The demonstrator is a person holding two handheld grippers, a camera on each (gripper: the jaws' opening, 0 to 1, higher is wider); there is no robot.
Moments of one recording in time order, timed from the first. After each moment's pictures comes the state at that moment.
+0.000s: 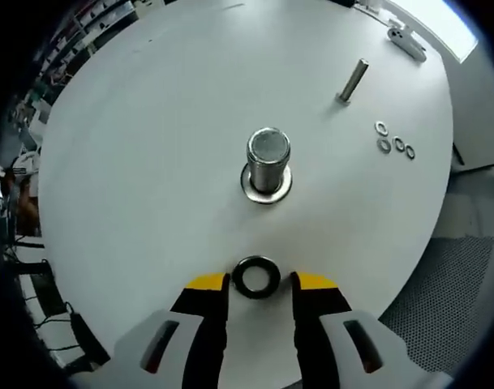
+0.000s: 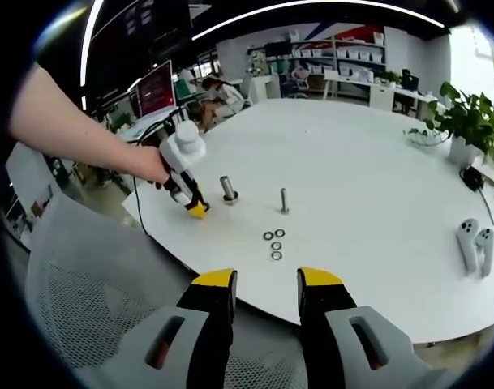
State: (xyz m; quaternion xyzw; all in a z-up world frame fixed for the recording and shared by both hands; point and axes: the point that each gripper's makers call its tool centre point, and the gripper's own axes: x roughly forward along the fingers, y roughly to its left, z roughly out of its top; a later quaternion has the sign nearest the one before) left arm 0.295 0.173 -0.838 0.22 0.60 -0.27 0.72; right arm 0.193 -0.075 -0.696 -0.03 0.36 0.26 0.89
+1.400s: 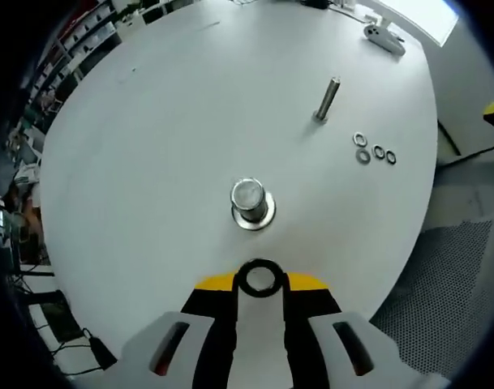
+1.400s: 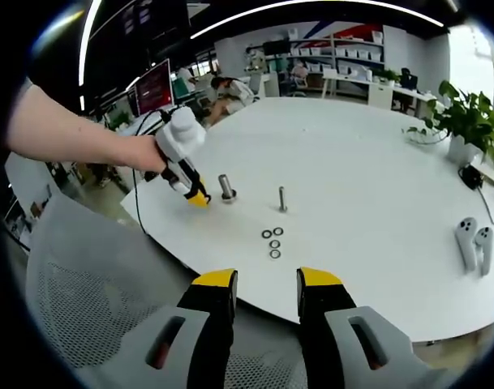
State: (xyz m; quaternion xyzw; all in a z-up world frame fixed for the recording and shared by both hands) left arm 0.309 0.157 -0.810 0.26 0.56 -0.31 0.72; right arm 0.194 -0.077 -0.698 -0.03 0.37 0.26 0.89
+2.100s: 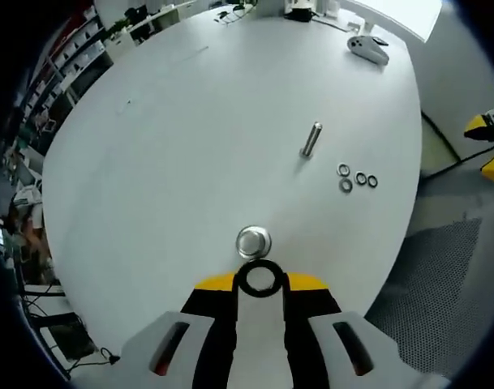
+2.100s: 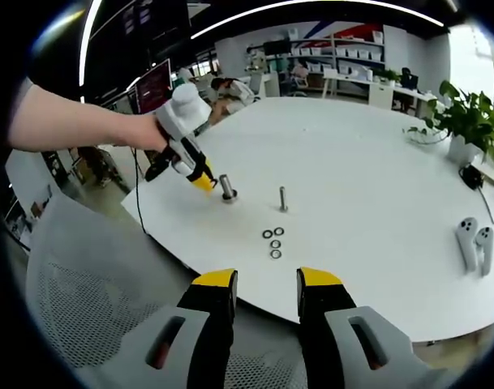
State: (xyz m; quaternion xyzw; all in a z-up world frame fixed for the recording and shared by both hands) left arm 0.324 0.135 -0.776 0.26 0.54 -0.34 0.72; right arm 0.193 -0.076 -0.698 -0.03 0.37 0.26 0.89
